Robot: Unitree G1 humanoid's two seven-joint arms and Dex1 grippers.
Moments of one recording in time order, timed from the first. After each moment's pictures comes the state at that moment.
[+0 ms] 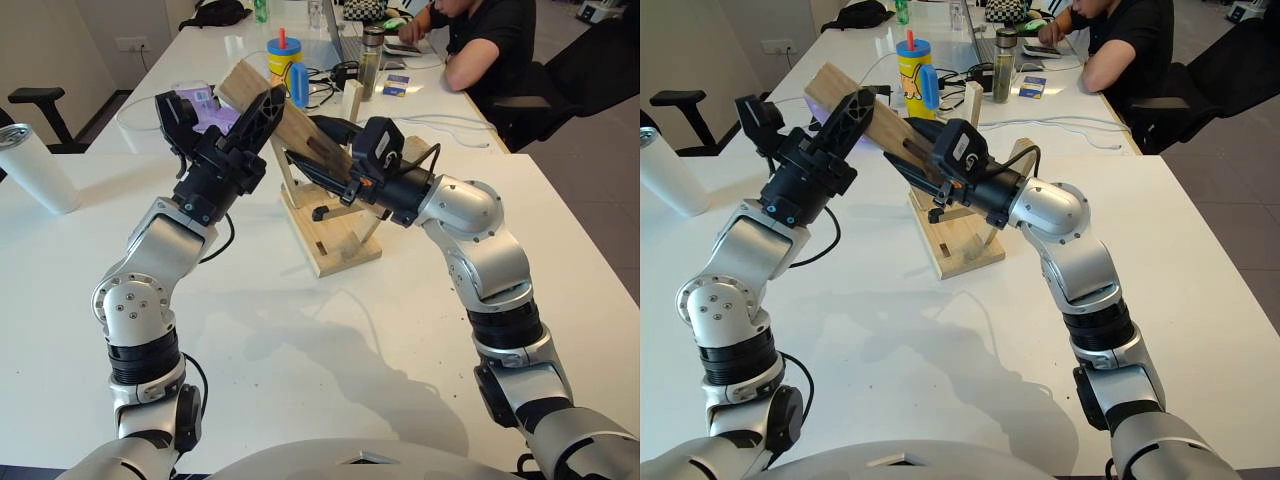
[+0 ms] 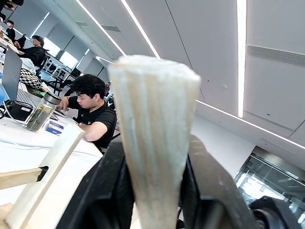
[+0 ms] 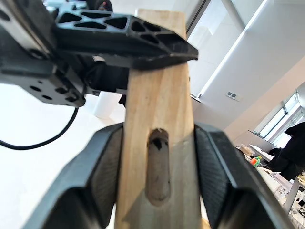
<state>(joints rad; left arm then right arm) -0.44 0.22 0.21 -0.43 -1.31 0.65 0.03 -0.61 -0.34 0.21 -0.29 0.20 0.28 0.65</state>
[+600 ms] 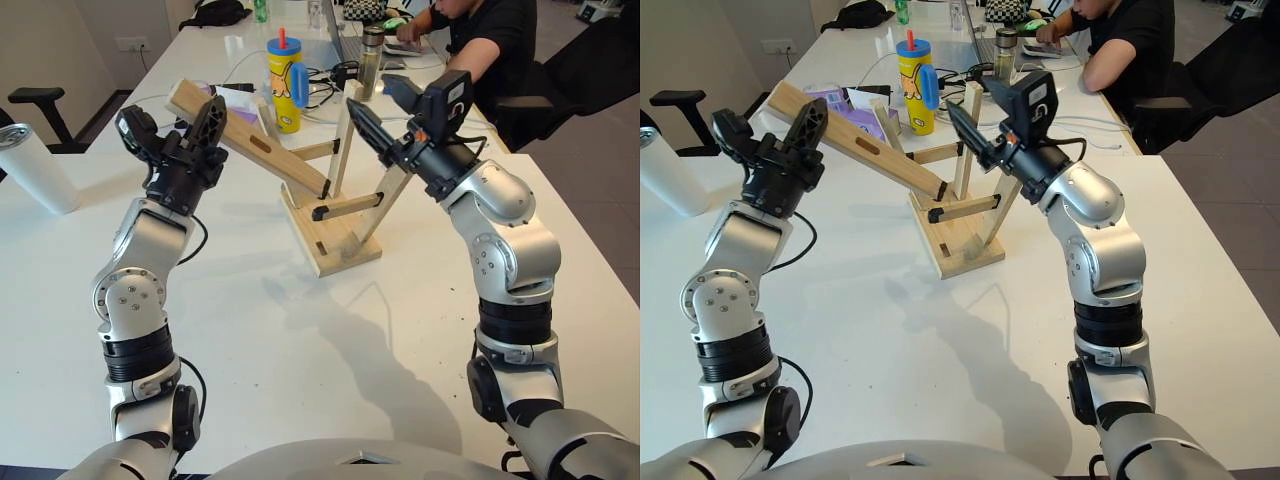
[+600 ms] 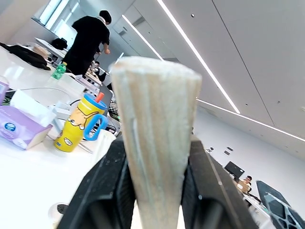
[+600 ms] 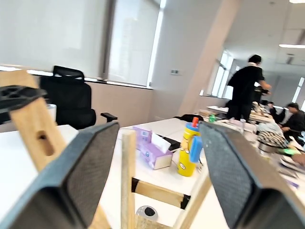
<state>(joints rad) -0.43 0.23 0.30 -0.32 -1.08 0.55 0.08 -0.60 -0.27 -0.07 -0.28 0.35 0.53 0.37</state>
